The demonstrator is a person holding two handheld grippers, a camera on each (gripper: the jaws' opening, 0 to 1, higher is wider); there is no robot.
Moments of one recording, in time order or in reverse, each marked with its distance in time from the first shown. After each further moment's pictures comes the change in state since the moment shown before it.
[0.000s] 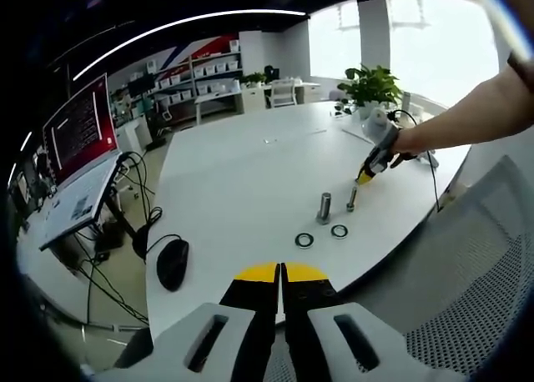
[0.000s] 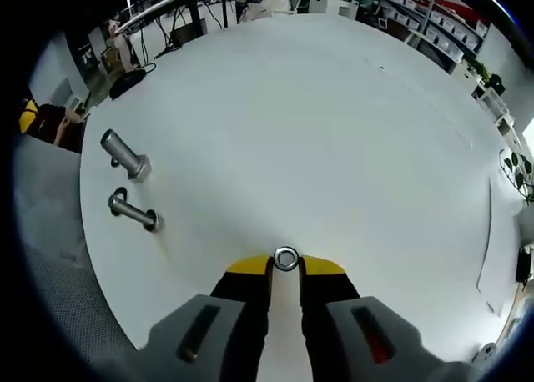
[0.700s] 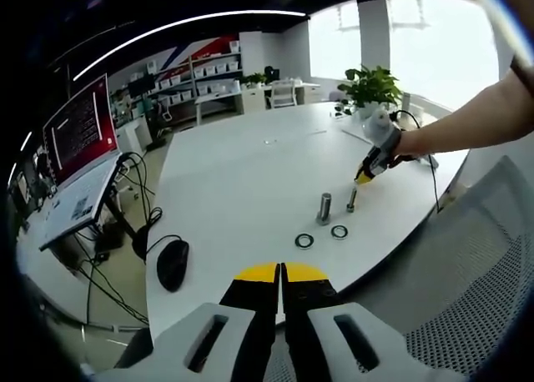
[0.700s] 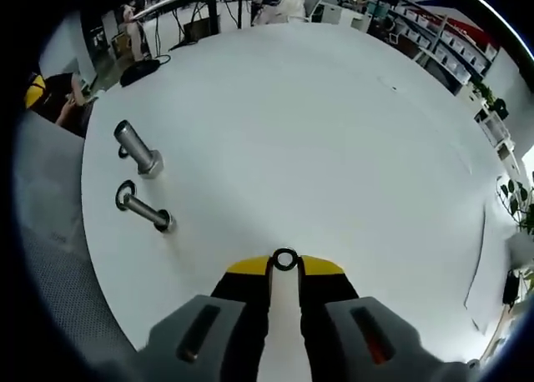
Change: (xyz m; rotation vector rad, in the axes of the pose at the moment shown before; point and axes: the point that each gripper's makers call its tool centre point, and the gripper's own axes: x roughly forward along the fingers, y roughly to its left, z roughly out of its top) left arm 0.000 0.000 0.001 0.000 -0.003 0.000; right arm -0.010 0.018 0.015 -0.116 -0.027 -0.011
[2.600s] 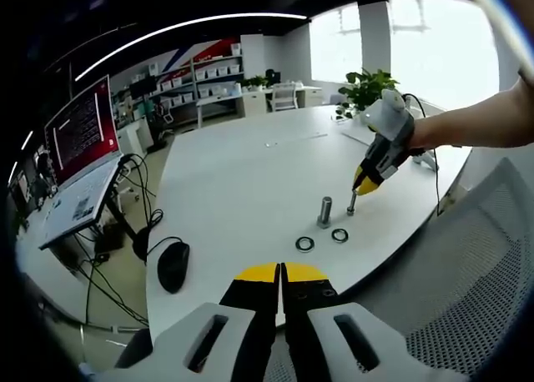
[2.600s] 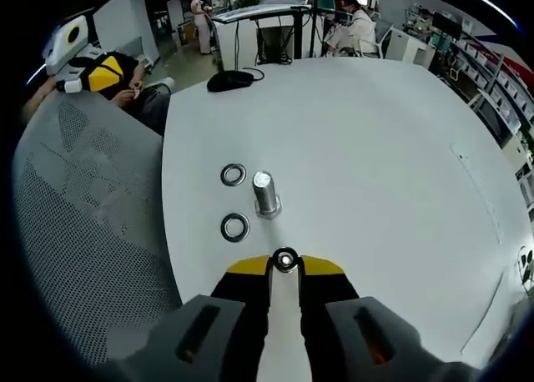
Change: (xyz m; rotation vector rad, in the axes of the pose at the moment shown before) left arm -0.001 0.001 0.002 -0.006 -0.016 0.005; right arm -0.037 0.099 0.046 -0.203 -0.060 0.235
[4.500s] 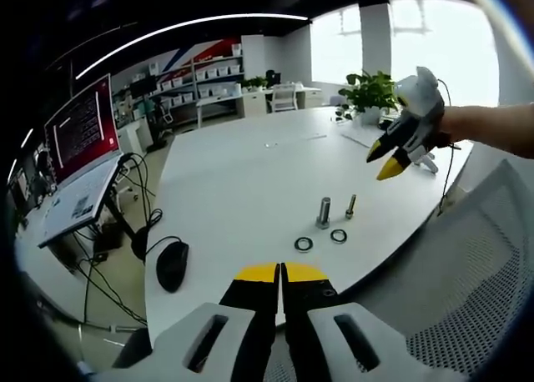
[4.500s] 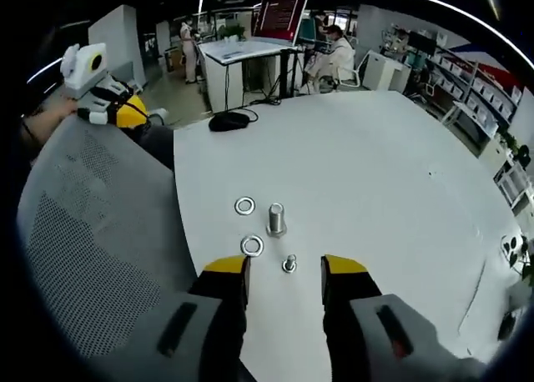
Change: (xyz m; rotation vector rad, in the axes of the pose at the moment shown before) left arm -0.002 -0.001 0.000 -0.006 -0.005 -0.008; right arm -0.081 0.025 0.022 0.069 -0.191 -0.108
